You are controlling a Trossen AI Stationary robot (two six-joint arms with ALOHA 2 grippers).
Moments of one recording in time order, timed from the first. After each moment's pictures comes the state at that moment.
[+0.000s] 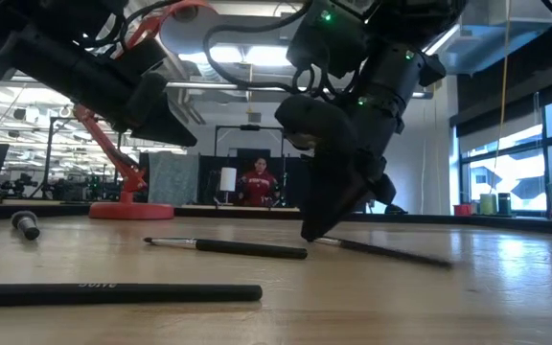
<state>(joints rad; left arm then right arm) -0.20 1.24 0.37 0.35 -0.78 -0.30 0.19 1.91 1.14 -0.26 0.08 0.74</state>
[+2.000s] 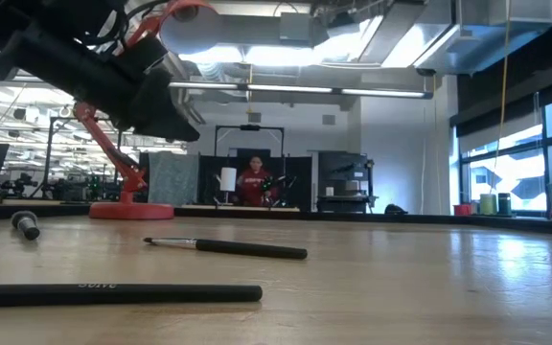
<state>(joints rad) -0.19 1.24 0.37 0.39 -0.81 -0.30 1.16 1.23 0.97 -0.85 1.10 1.01</state>
